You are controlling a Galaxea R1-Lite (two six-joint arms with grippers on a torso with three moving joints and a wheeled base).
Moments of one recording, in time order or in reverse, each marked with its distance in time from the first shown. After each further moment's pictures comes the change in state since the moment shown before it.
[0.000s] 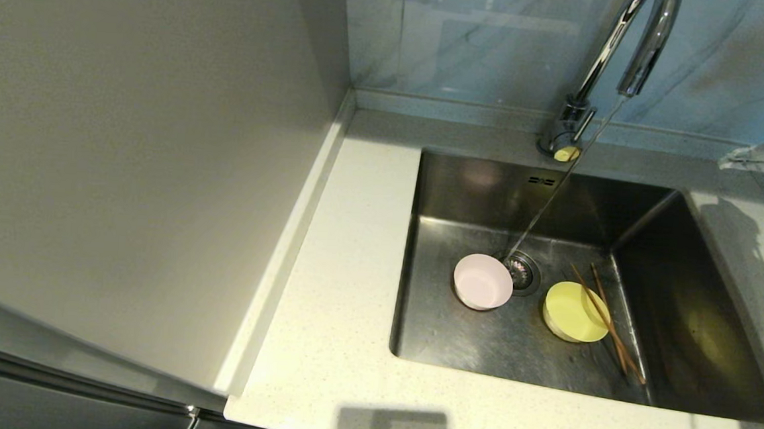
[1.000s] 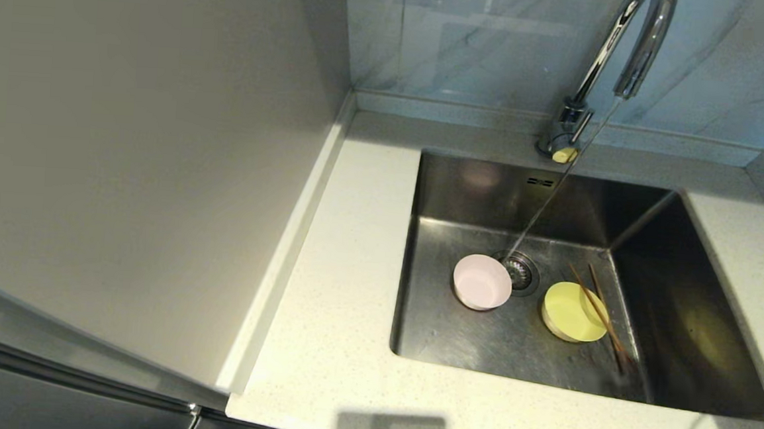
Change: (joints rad) left arm 0.000 0.000 0.000 0.000 0.000 0.000; right arm 0.310 -0.937 1.009 -0.386 -0.612 -0.735
